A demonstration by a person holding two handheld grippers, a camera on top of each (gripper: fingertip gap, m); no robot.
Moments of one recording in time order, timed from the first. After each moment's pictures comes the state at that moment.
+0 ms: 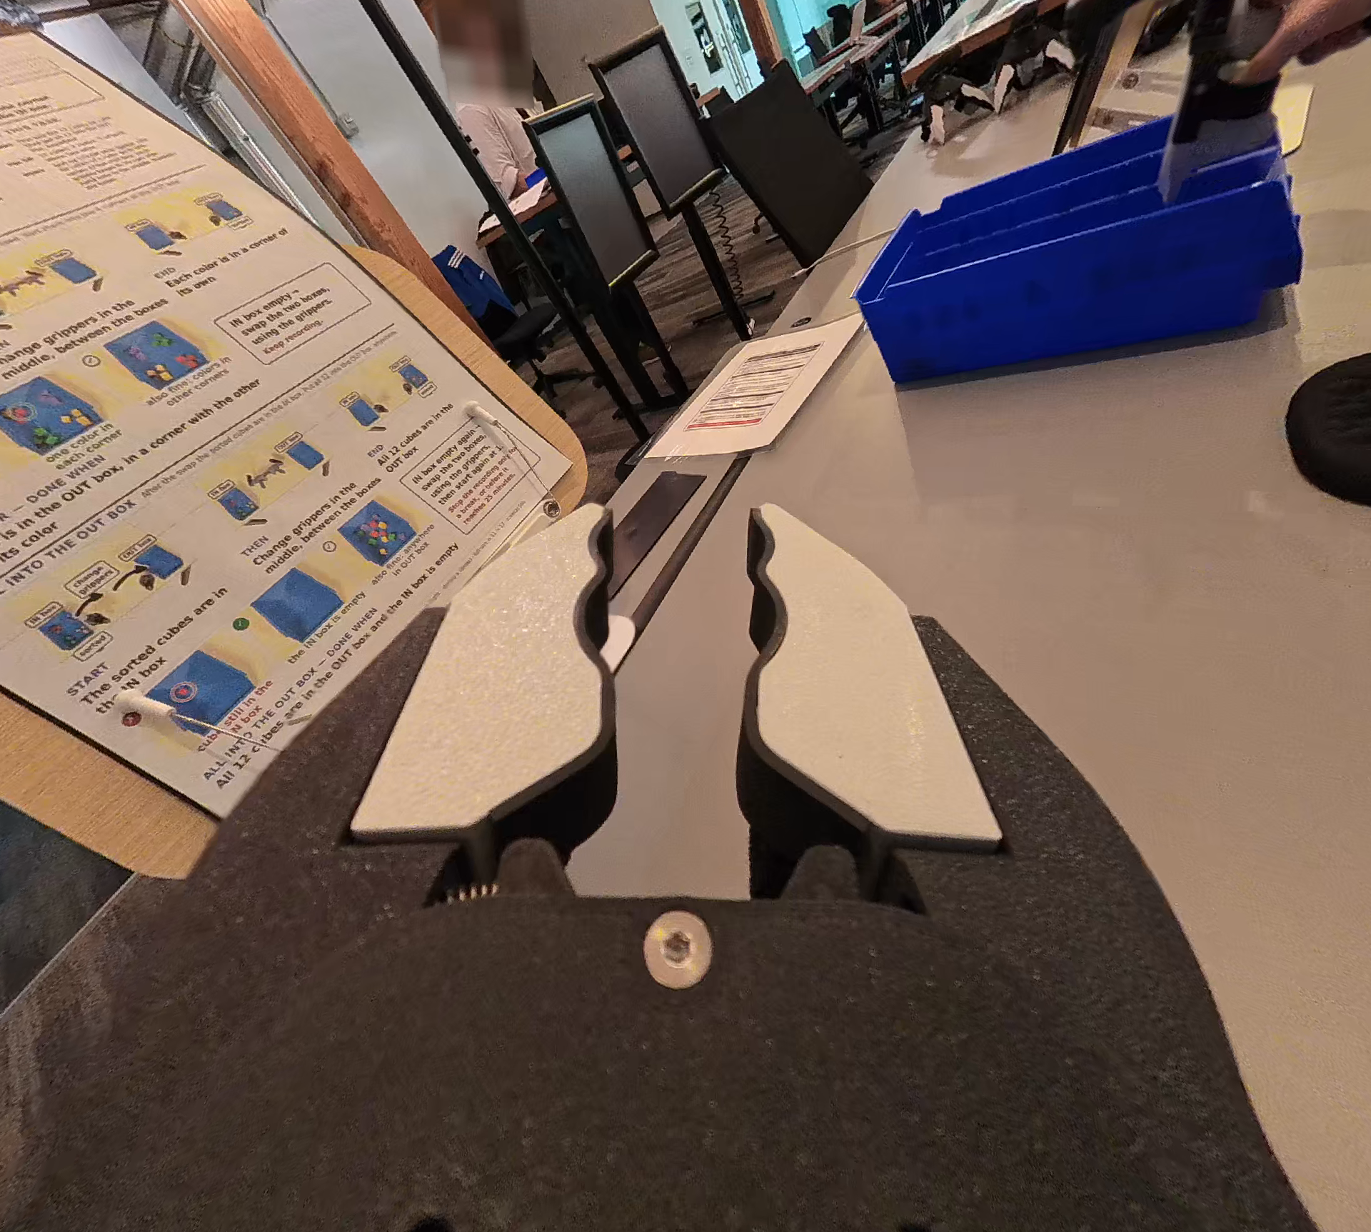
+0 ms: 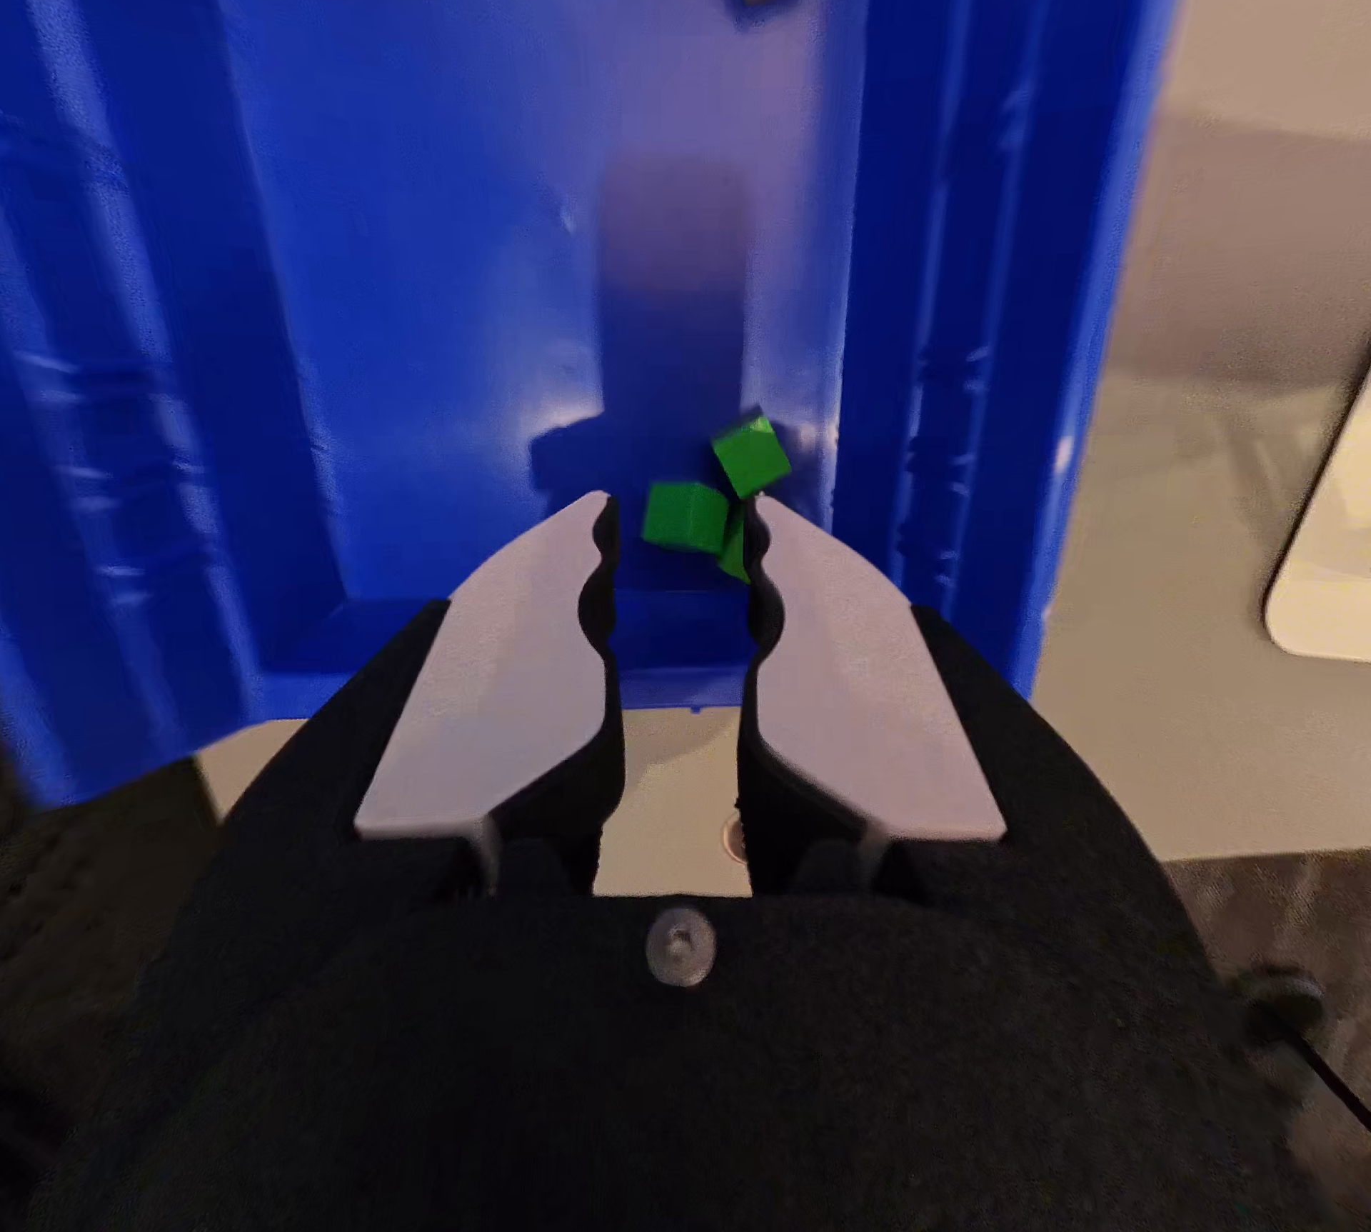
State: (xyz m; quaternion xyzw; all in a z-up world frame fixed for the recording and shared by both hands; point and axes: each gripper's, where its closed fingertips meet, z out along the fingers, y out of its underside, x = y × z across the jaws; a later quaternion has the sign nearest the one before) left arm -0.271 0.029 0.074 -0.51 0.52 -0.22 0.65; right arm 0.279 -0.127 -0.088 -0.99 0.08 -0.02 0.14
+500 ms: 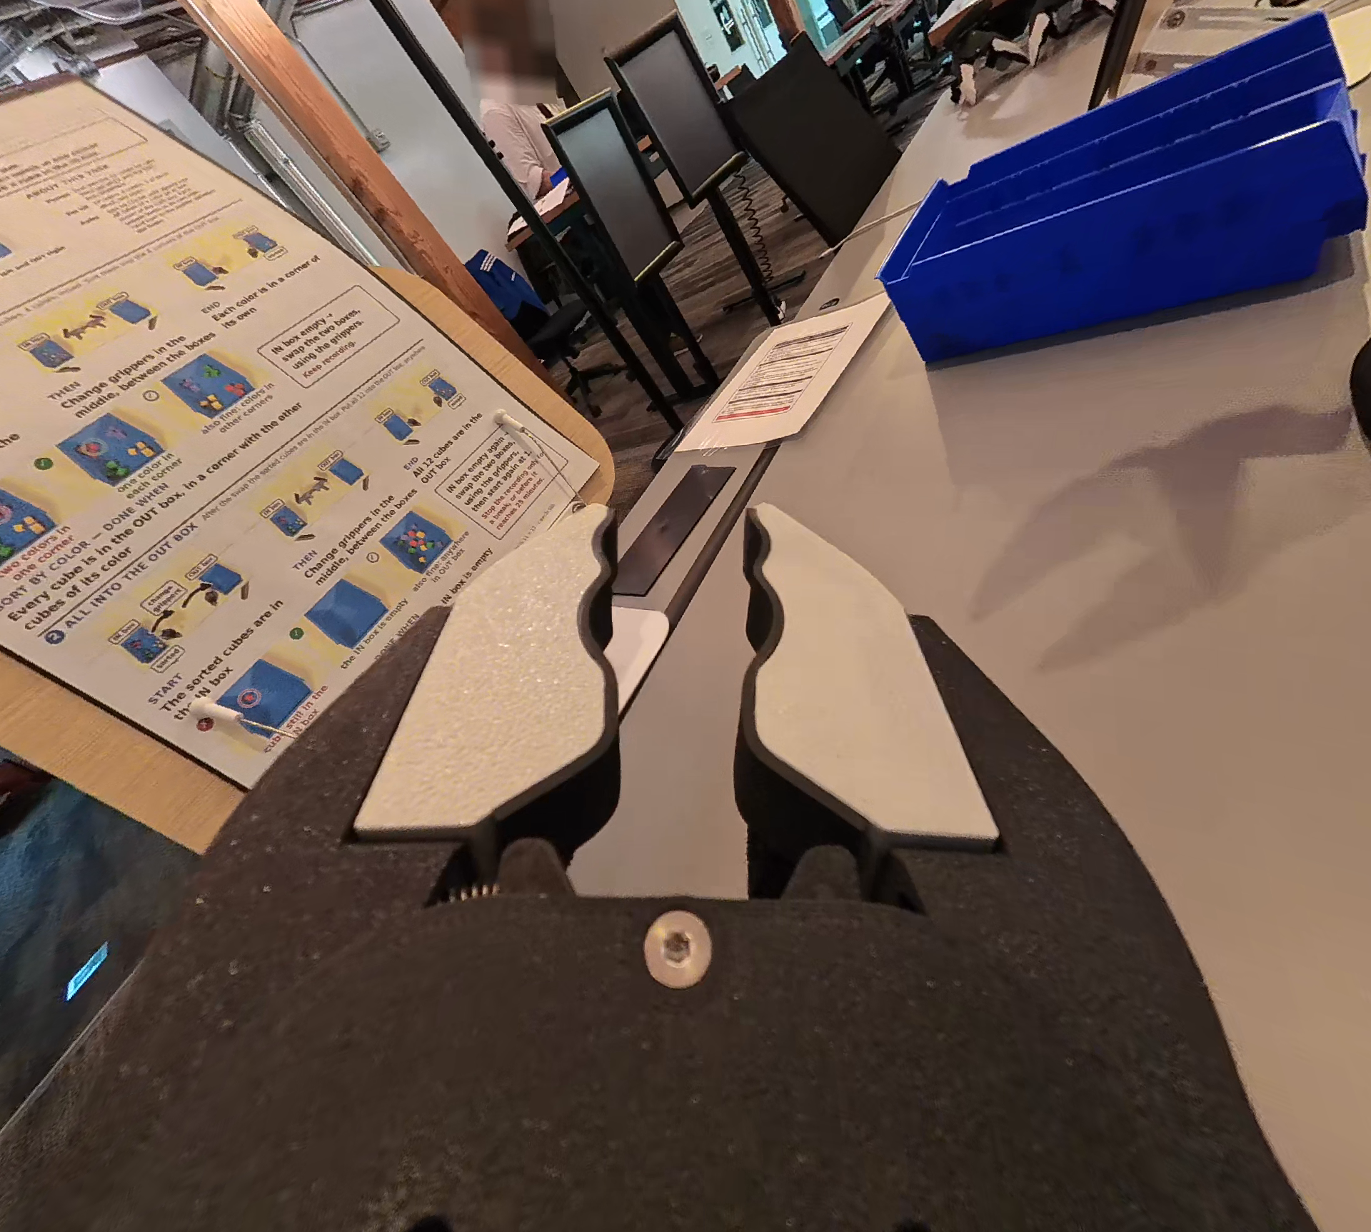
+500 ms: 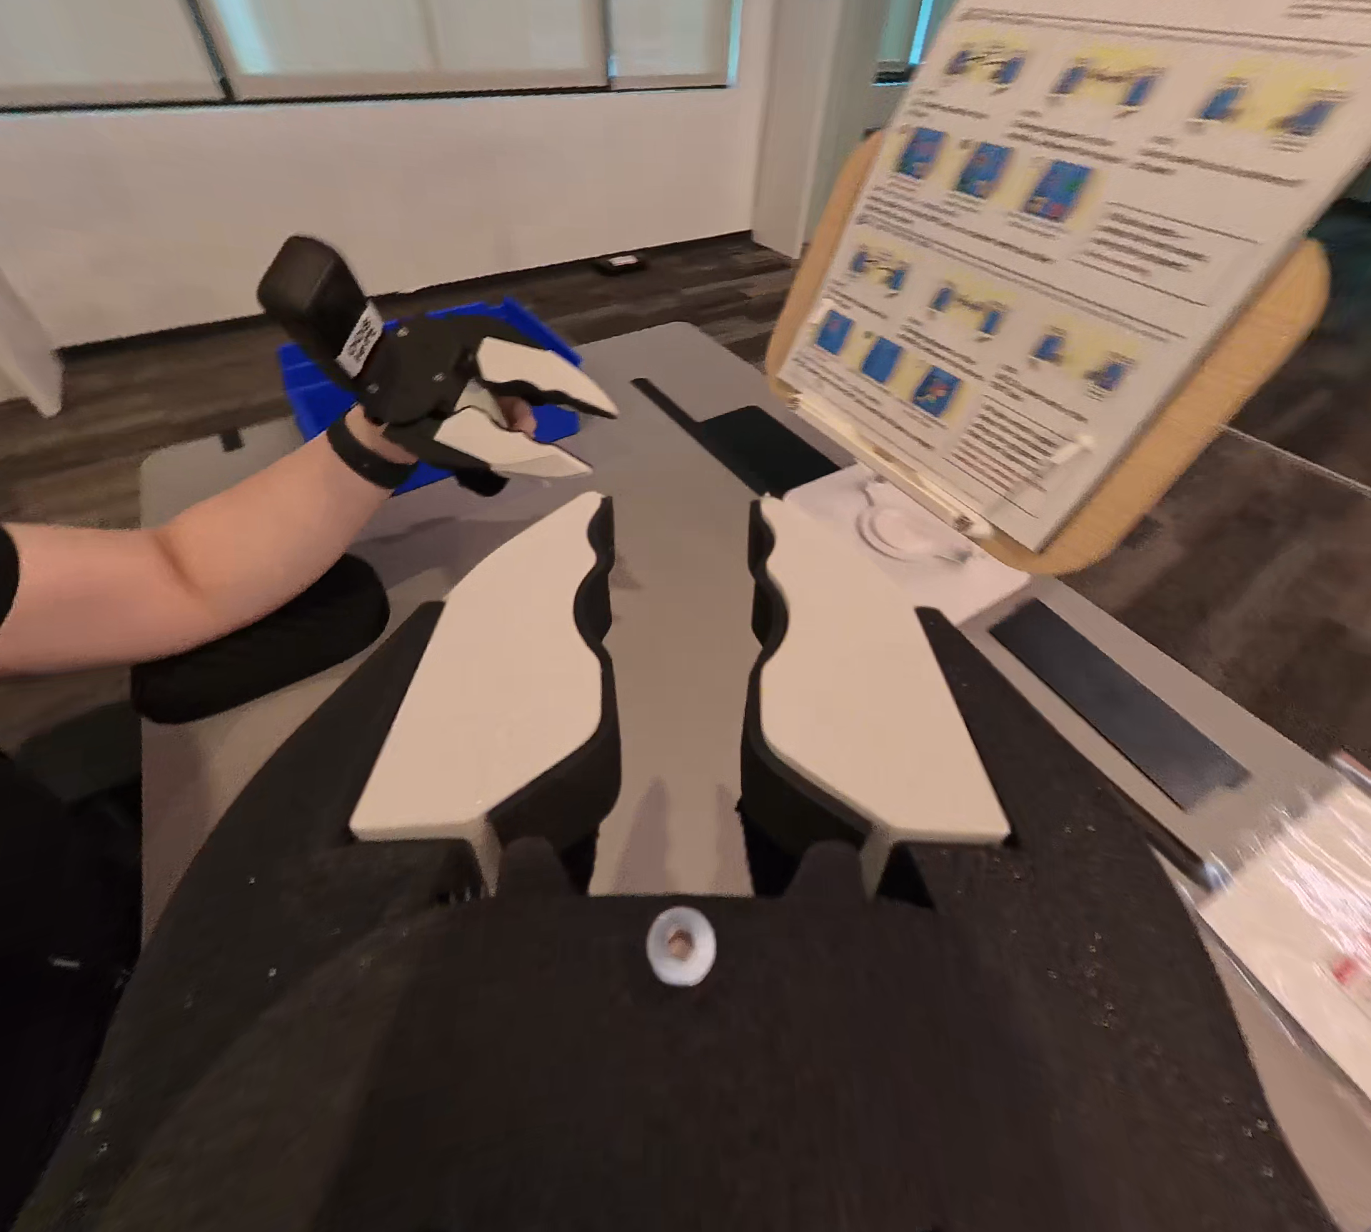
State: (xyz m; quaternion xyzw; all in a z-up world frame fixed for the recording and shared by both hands) left arm -0.273 0.026 0.079 -0.50 0.53 -0.18 0.66; right arm -0.121 -0.042 0.174 -0.69 -0.34 0.26 0.58
